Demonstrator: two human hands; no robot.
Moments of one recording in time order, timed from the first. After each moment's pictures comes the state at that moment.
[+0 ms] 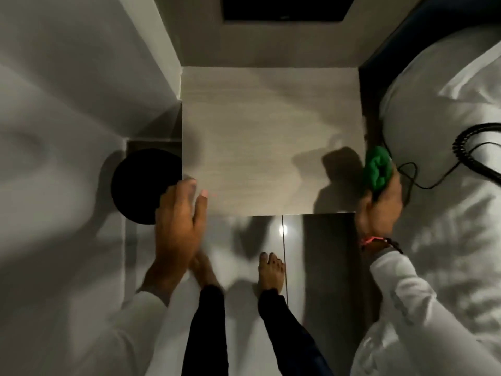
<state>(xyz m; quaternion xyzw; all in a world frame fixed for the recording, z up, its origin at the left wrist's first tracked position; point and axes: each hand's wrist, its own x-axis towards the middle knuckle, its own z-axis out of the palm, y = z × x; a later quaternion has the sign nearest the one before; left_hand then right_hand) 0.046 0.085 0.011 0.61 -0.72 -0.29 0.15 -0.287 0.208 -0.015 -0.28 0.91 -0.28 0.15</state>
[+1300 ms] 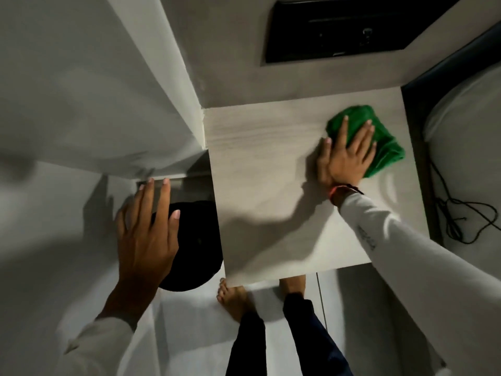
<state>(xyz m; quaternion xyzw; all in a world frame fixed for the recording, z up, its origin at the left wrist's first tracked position) 0.137 -0.087 -0.056 0.51 -0.86 -0.03 0.05 -0.239 -0.034 -0.086 -0.30 0.95 -0.02 0.06</state>
